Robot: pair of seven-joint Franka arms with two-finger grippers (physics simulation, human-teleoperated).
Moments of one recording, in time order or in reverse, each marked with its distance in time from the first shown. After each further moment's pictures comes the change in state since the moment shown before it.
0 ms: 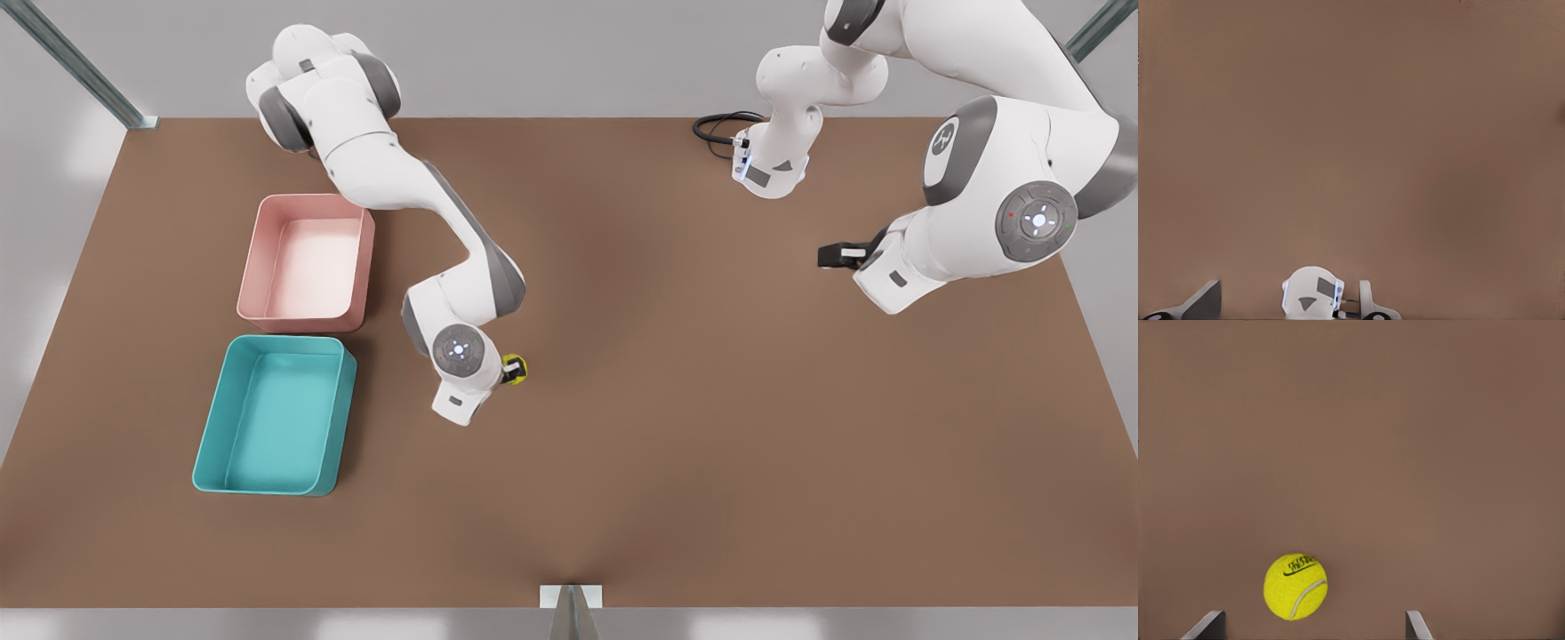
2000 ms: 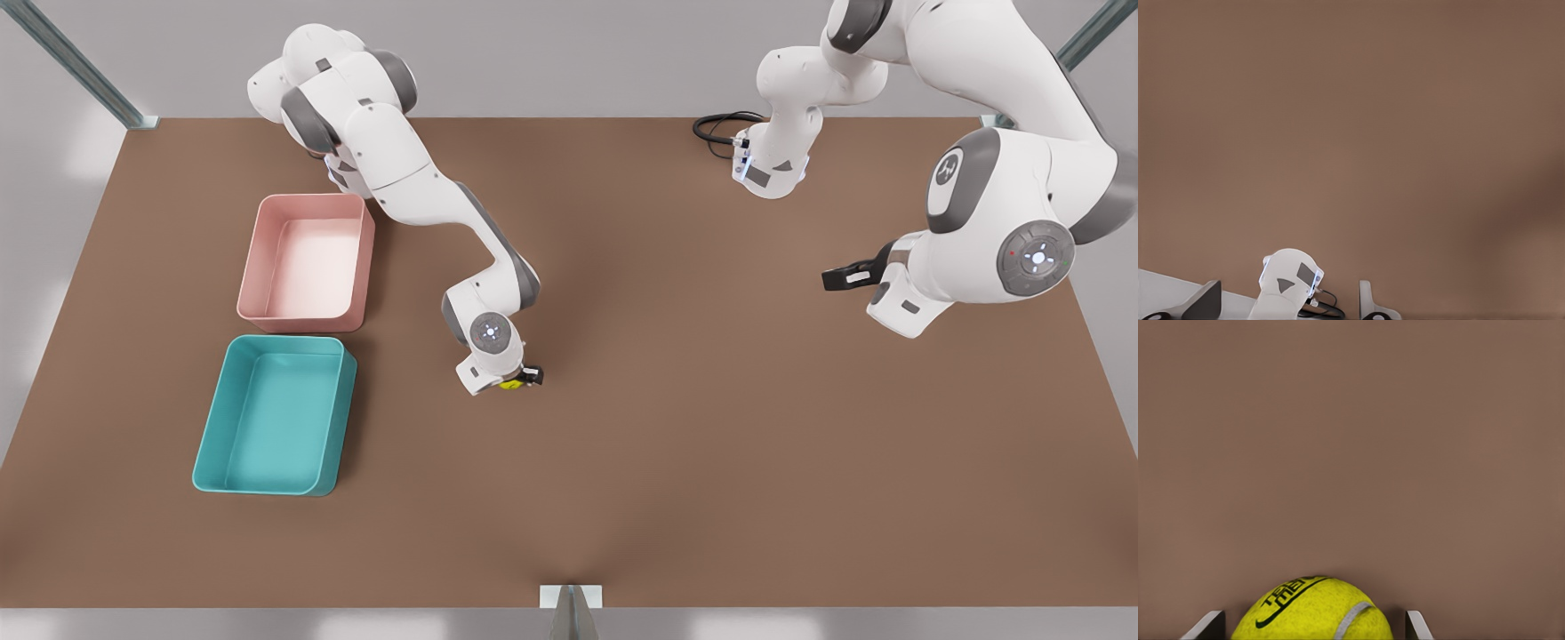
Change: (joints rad) left arm 0.030 0.029 0.000 -0.026 -0.004 -0.005 -0.224; right arm 0.088 0.011 -0.002 -0.433 0.011 0.511 0.512
